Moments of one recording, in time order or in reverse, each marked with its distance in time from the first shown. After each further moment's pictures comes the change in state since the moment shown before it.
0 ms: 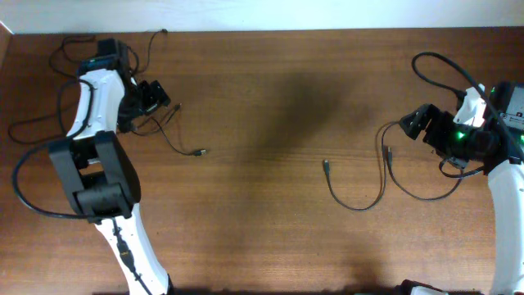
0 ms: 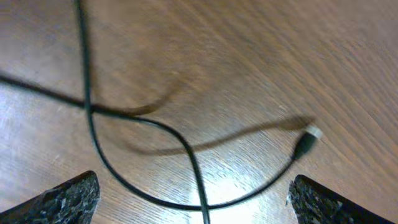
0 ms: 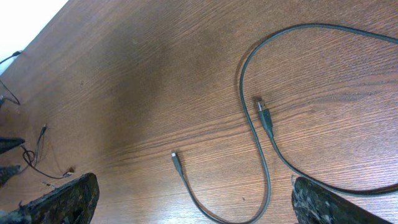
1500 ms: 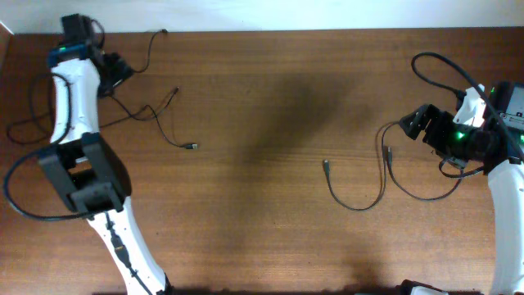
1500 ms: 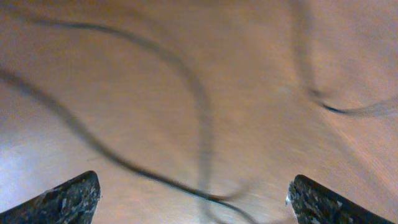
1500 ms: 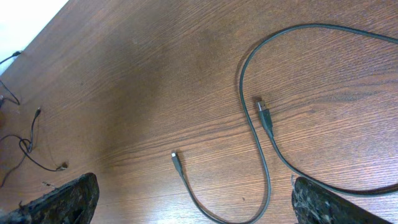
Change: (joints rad) left arm 0.119 0.085 0.282 0.041 -0.192 -0.001; right arm 0.000 0.000 0.000 0.000 0.000 0.000
